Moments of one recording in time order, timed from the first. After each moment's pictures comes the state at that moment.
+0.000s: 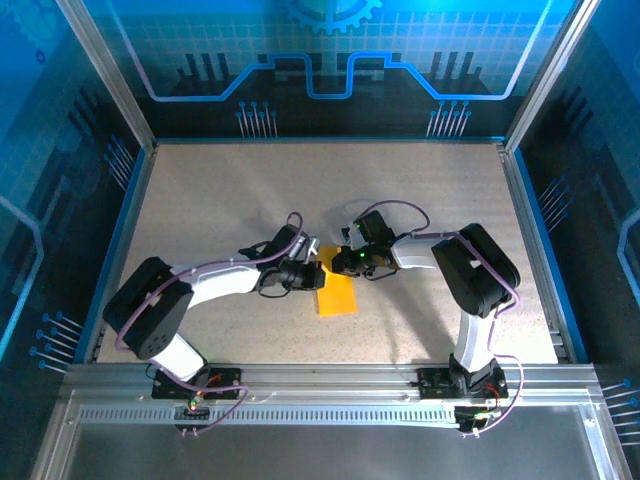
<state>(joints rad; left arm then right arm) -0.65 1.63 0.81 -0.16 0.34 -0.65 0.54 1.88 0.92 -0.05 -0.55 0.61</state>
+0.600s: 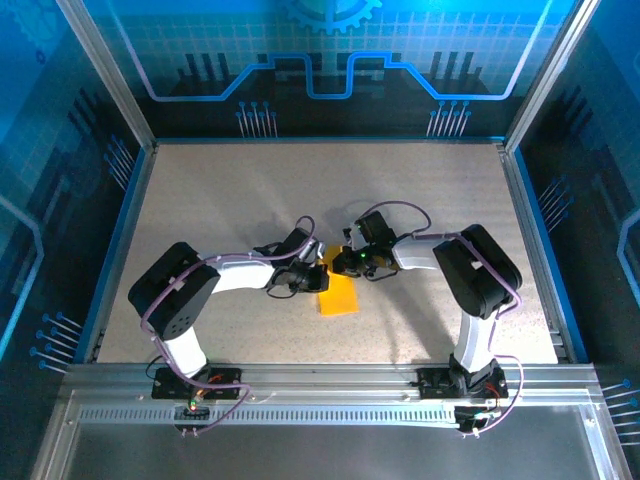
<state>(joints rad) -0.67 1.74 0.83 -0.12 0.31 -0.67 0.54 1.85 0.90 -0.06 -0.55 0.64</state>
